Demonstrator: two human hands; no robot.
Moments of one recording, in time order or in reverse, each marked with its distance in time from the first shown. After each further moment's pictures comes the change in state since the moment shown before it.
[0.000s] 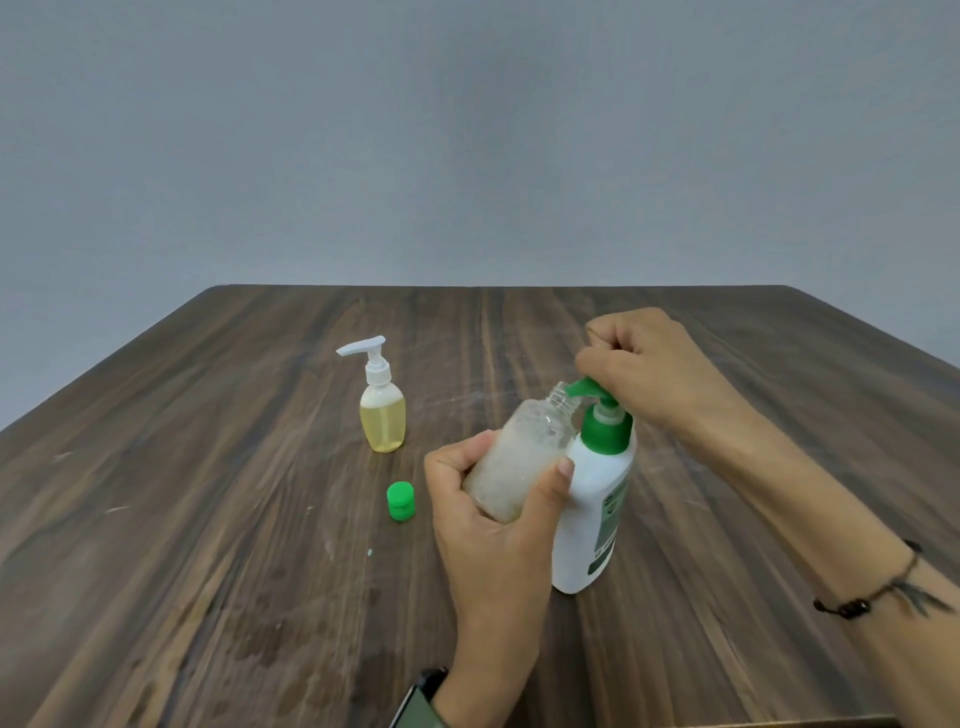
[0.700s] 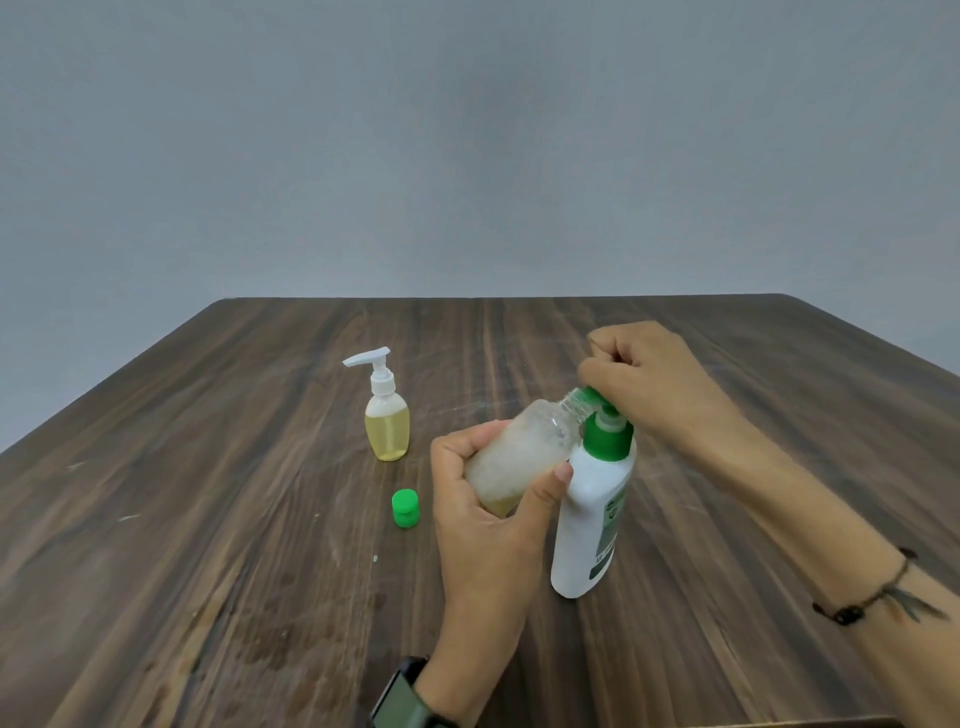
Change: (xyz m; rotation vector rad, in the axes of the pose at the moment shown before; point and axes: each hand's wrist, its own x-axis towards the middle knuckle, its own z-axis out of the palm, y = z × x) left_hand 0.009 0.007 -0.008 0.010 -0.131 0.047; right_hand -0.006 0.002 -0.001 -0.004 -0.005 -0.010
